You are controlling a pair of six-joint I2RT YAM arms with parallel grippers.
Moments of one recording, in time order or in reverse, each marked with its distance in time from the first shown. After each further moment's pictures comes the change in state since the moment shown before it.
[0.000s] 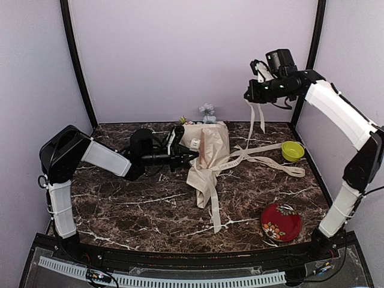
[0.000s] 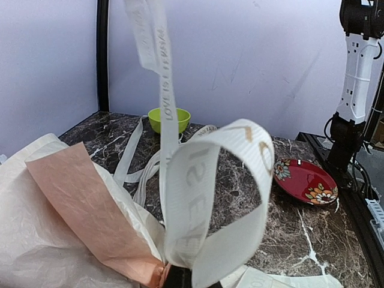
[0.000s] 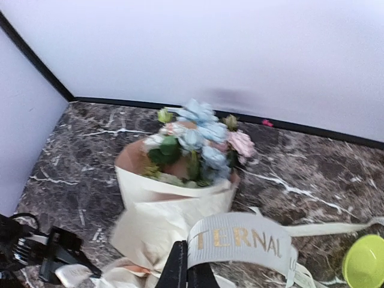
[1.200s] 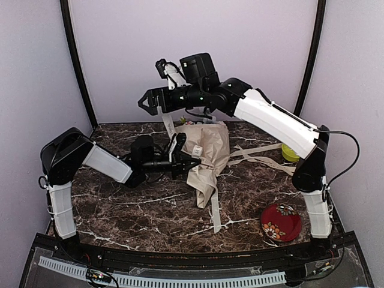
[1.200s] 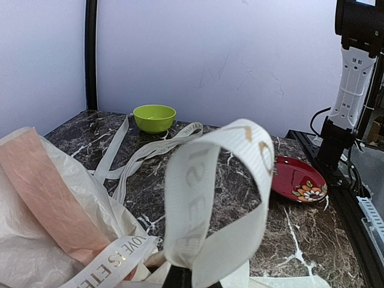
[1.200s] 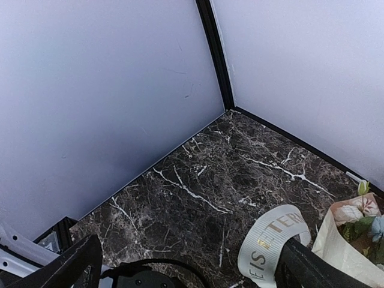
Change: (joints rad) left arm -0.047 -0.001 -0.069 0.073 -0.017 -0.014; right arm 0.506 0.496 0.574 0.240 -0.060 0.013
